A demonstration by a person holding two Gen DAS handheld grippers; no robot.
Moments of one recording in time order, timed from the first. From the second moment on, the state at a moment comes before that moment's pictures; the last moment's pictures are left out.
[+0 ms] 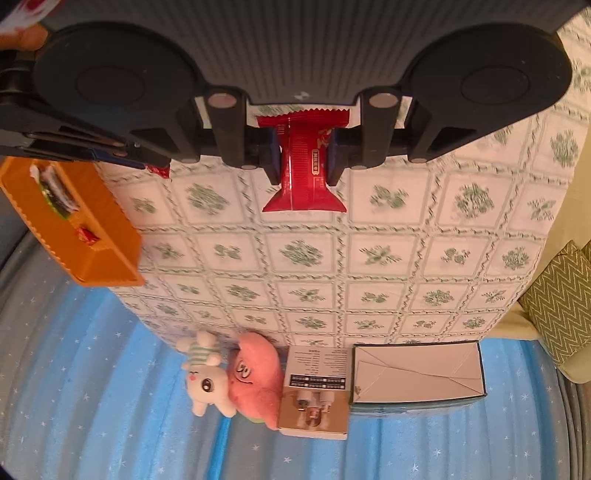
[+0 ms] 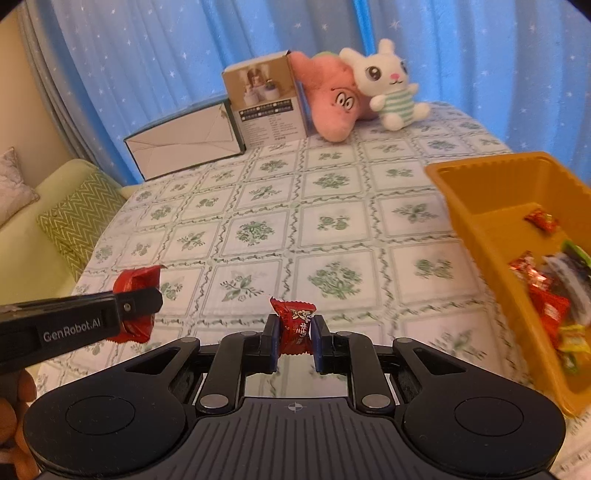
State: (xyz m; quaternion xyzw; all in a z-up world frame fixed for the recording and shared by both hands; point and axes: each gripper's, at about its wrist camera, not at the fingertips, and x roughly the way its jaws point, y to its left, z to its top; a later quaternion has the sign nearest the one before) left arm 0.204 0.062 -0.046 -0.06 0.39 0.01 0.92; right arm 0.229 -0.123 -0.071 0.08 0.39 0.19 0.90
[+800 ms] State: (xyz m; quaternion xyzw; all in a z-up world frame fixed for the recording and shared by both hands) left arm 0.117 -0.029 -0.017 -0.06 0.40 -0.02 0.92; right arm 0.138 -0.218 -0.027 0.06 0.37 0.14 0.92
